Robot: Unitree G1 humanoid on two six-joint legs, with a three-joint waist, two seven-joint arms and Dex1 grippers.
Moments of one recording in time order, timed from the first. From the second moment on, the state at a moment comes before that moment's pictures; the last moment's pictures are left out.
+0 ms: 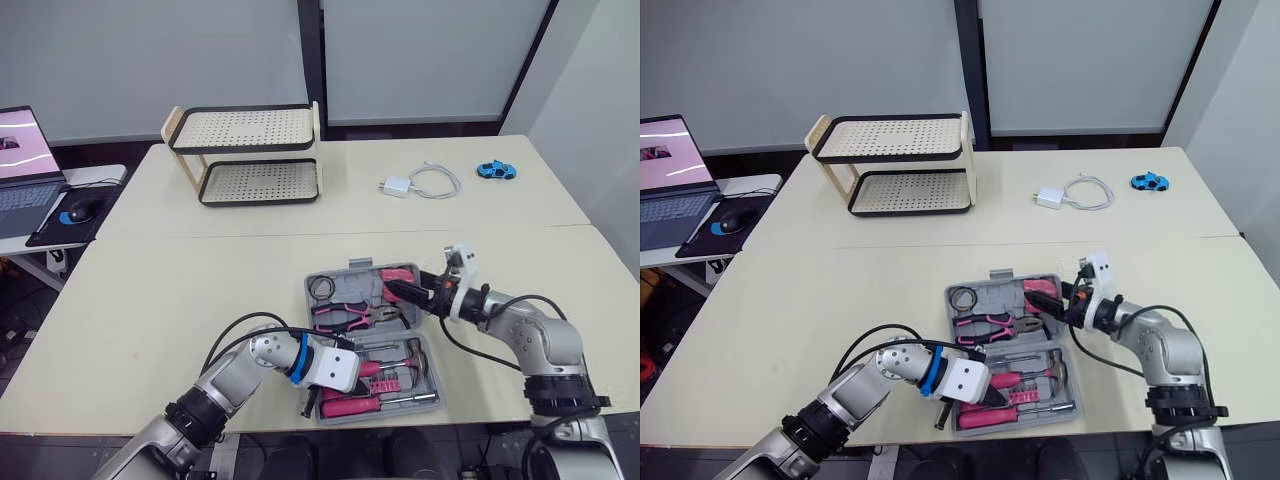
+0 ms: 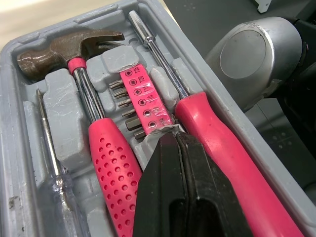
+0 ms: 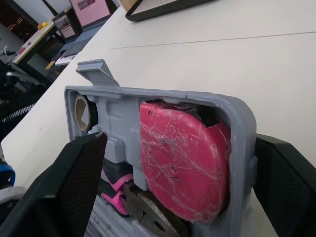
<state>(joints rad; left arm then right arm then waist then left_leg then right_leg) -0.32 0.51 -0.62 0.11 0.08 -0.10 -1.19 -0.33 -0.37 -0.09 -0.03 0.49 0.82 0.77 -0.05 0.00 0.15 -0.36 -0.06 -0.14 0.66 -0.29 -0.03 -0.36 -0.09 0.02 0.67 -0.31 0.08</state>
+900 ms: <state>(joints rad) -0.18 0.86 -0.35 -0.09 -0.14 0.27 -1.33 -0.01 -0.75 0.01 -0.50 0.43 0.56 0.91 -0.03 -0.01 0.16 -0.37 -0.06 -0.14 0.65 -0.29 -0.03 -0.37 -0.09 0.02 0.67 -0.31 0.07</state>
